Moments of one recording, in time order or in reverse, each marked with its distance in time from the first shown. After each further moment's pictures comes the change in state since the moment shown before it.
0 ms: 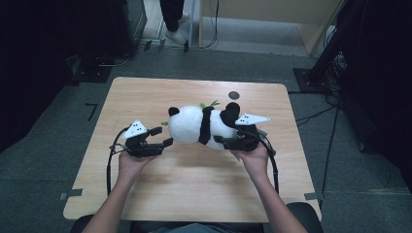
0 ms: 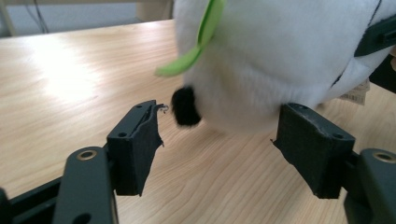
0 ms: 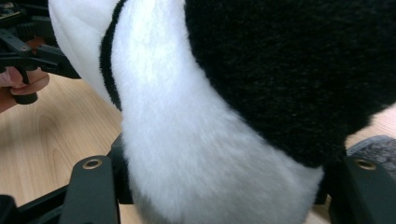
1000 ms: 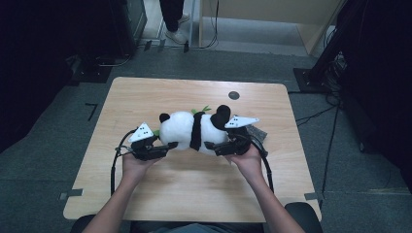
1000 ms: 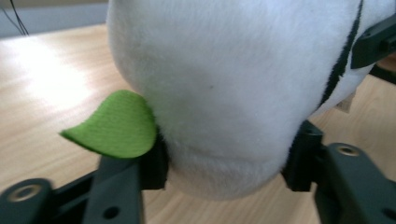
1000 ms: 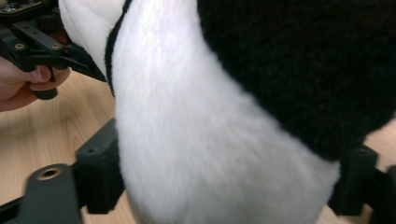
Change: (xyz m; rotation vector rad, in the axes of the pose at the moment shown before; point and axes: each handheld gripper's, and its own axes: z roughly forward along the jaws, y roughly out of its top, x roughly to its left) left arm -0.012 0.000 0.008 0.024 -0.057 -0.003; right arm 0.016 0.002 0.016 0.055 0.061 -0.029
